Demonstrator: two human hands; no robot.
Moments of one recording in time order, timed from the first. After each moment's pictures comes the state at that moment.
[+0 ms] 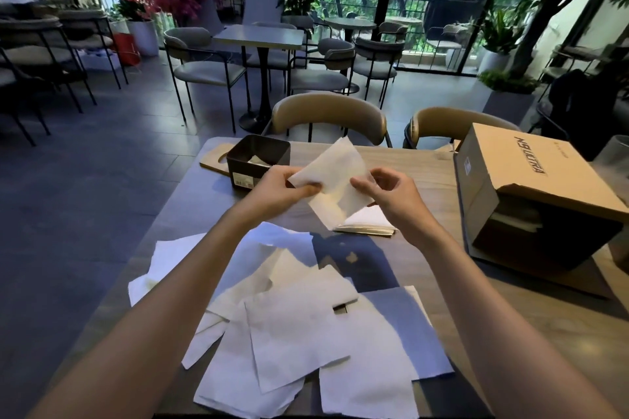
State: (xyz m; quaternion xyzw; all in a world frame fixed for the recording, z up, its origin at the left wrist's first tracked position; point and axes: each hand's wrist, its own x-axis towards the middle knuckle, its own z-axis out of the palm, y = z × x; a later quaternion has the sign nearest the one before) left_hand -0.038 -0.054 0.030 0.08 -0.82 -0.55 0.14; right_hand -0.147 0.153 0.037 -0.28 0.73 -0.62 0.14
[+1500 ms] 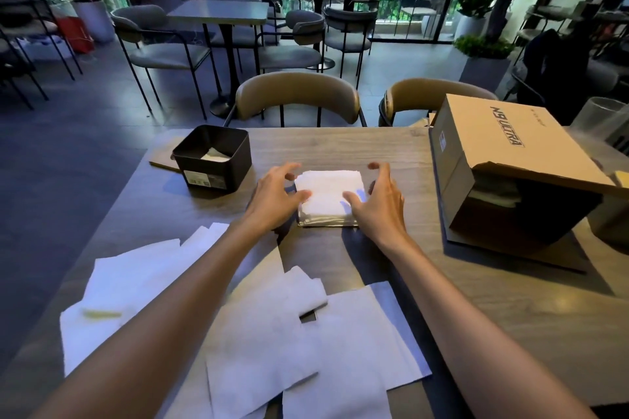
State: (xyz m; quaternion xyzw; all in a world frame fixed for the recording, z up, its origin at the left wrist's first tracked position) left_hand -0.106 -0.020 -0.022 0.15 -0.90 -0.38 0.17; right_hand -0.179 0.170 -0.025 -0.18 0.88 -0.43 -0.06
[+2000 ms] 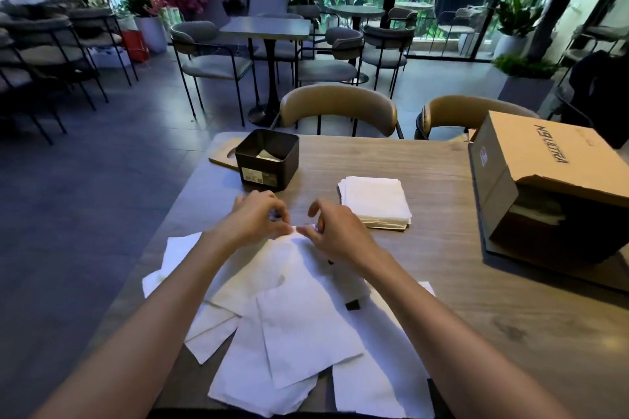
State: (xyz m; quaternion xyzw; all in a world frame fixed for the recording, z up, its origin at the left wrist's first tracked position) left_hand -0.003 -0.090 -0.012 0.15 -0.97 -0.19 0.04; right_hand -0.088 0.090 -0.020 -0.42 0.86 -0.28 0.04
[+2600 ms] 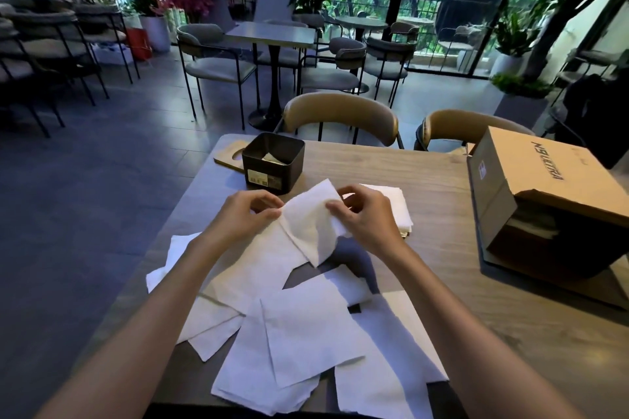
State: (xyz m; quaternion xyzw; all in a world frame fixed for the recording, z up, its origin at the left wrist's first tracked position) left_hand 0.020 -0.110 -0.023 0.19 -0.88 -0.41 0.16; right_hand -0.110 0.109 0.005 -0.35 0.81 -0.47 0.00
